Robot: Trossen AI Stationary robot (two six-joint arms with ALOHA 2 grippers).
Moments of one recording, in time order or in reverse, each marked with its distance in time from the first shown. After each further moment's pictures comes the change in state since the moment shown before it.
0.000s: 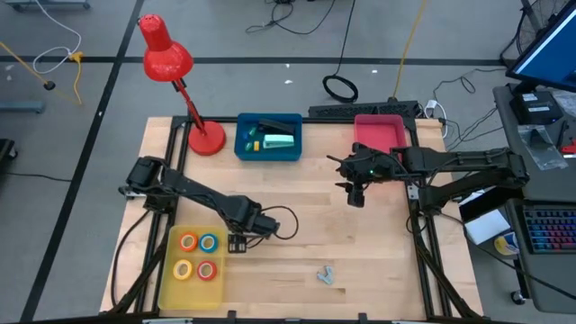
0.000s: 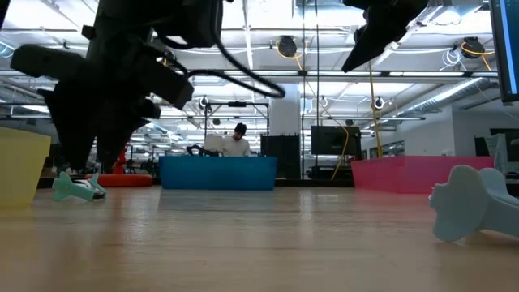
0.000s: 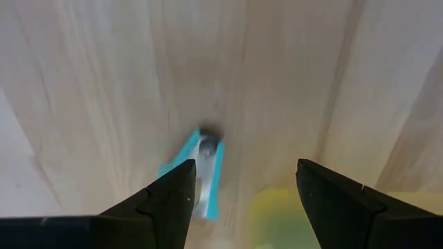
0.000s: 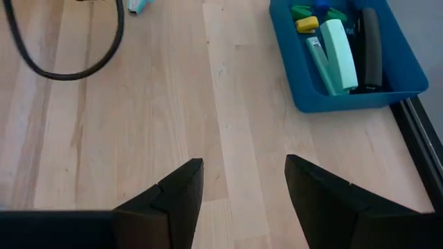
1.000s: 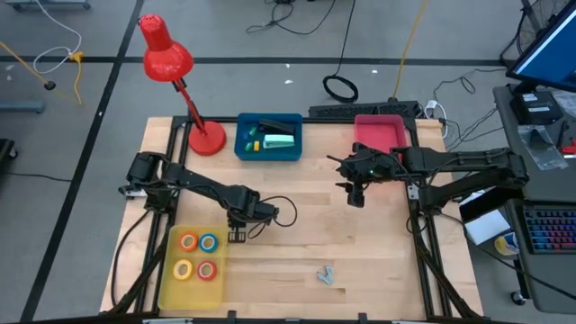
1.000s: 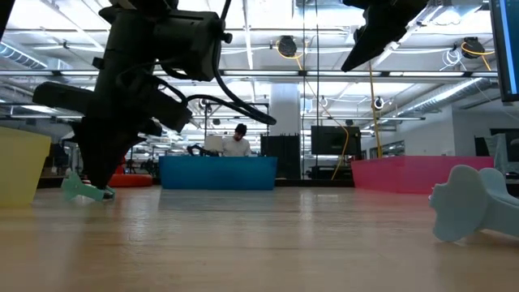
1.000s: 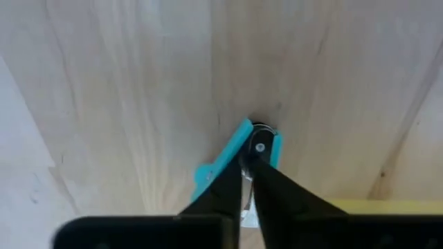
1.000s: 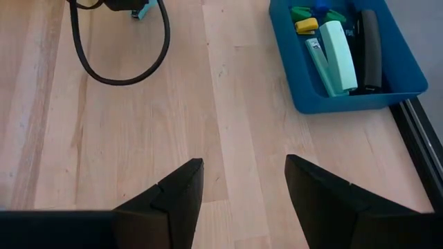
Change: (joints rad) left arm 0.100 -0.006 -0.122 0.164 -0.012 0.125; right arm 0.000 0.000 0.000 0.002 0.000 0.000
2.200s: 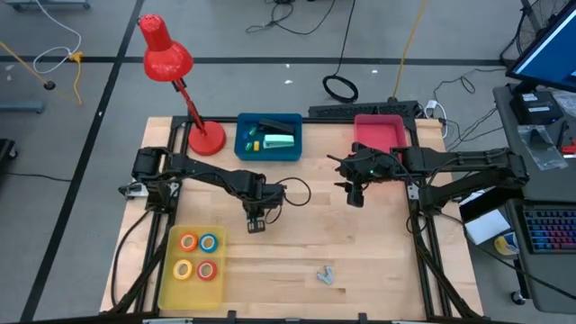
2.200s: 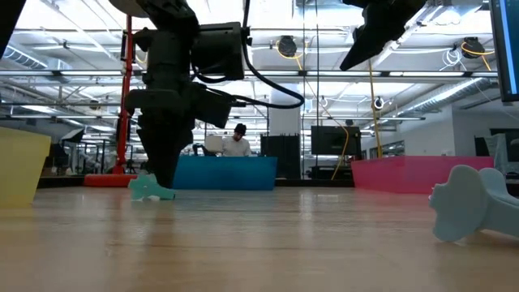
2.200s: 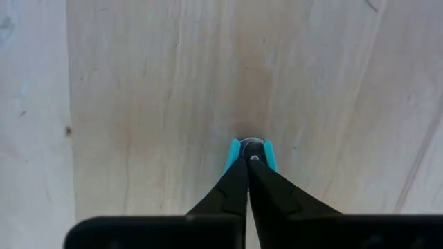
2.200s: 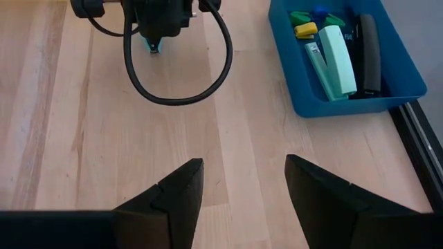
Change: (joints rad) left arm 0.153 0.009 0.031 0.220 0.059 0.008; right arm 0.000 0.000 0.001 0.012 0.000 0.000
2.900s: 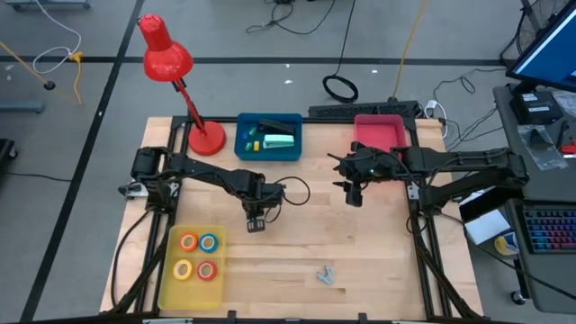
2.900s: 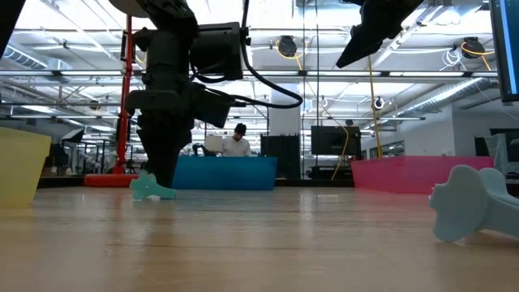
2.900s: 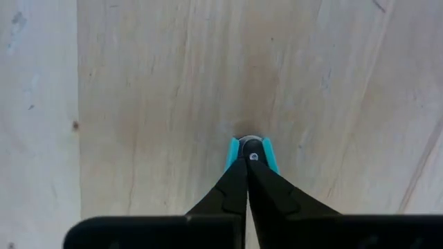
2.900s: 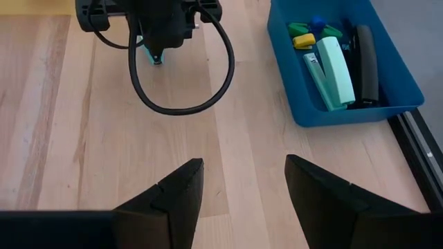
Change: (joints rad) left arm 0.003 -0.012 0.000 -0.034 -0.005 -0.012; right arm 0.000 0.000 0.000 0.033 0.000 0.000
